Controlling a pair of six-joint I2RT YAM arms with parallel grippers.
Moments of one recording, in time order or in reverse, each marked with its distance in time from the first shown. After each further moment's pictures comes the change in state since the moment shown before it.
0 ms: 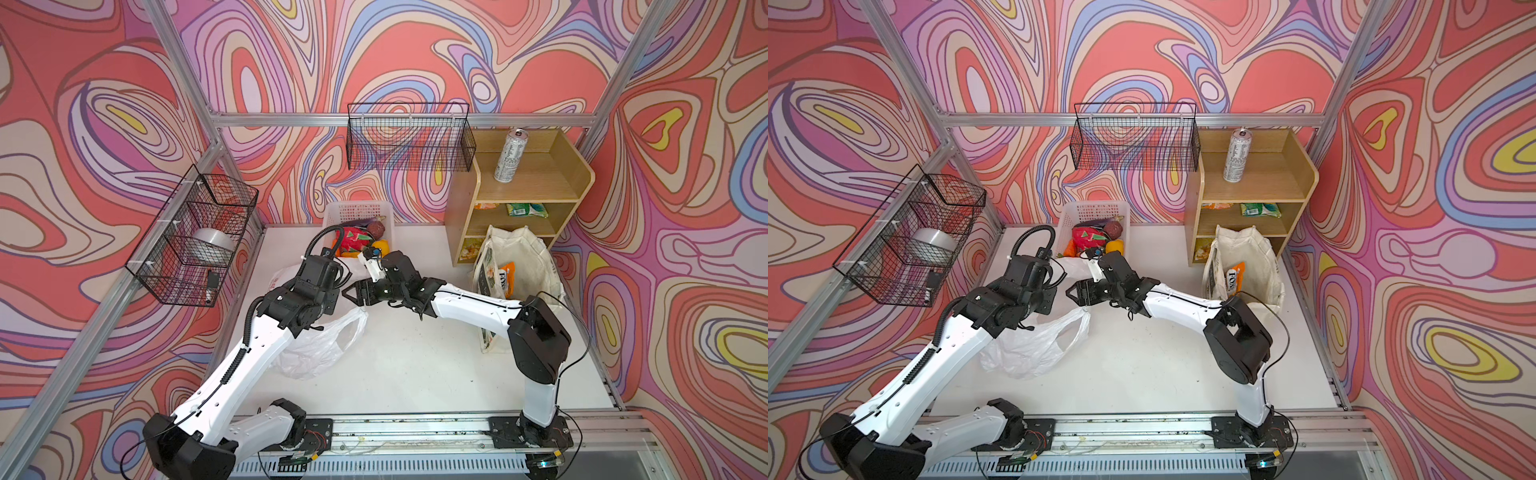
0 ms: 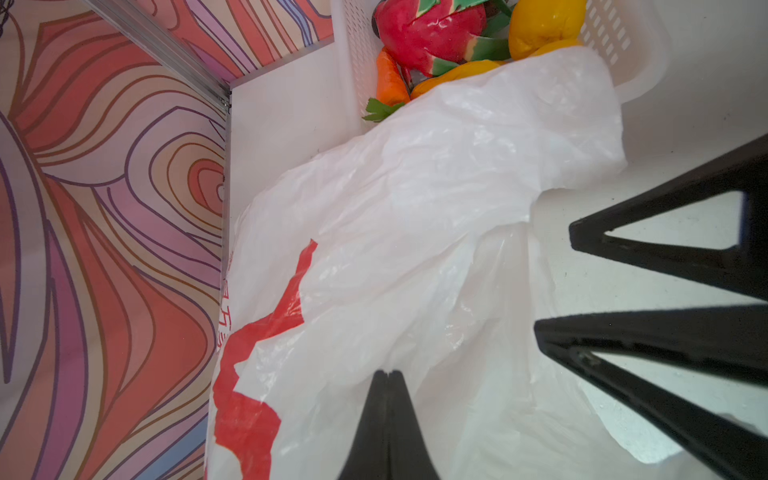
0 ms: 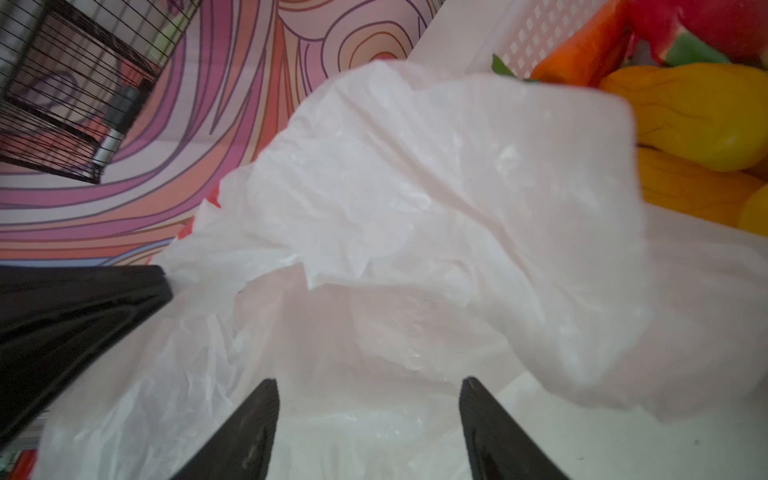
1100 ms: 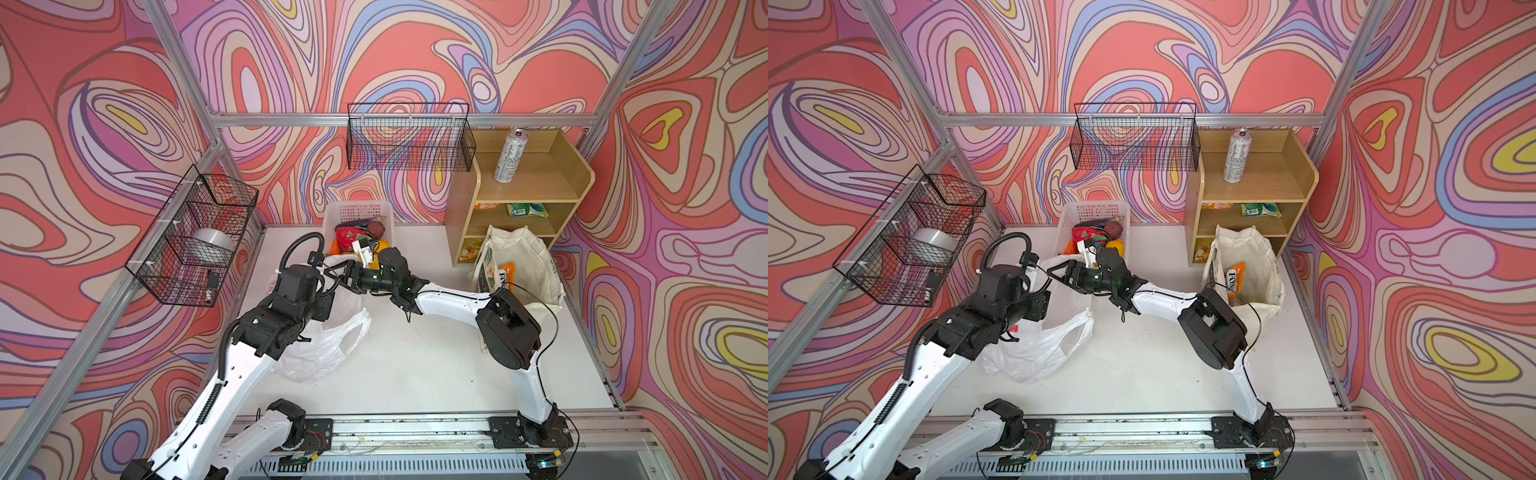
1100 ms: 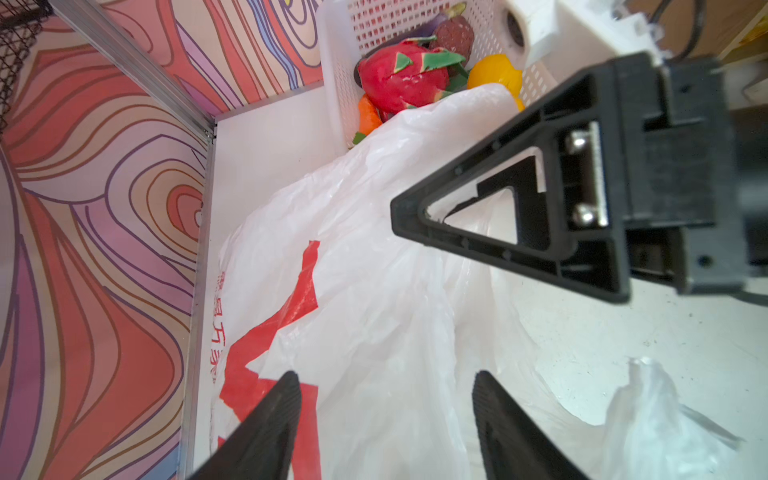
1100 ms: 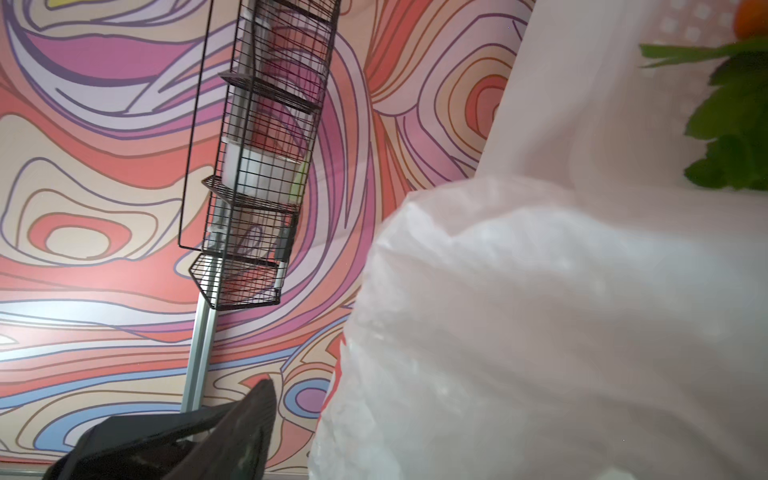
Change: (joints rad) left arm 0.040 -0.206 -0.066 0.051 0.134 0.052; right arm -0.014 0.211 0.133 0.463 -0.159 0.594
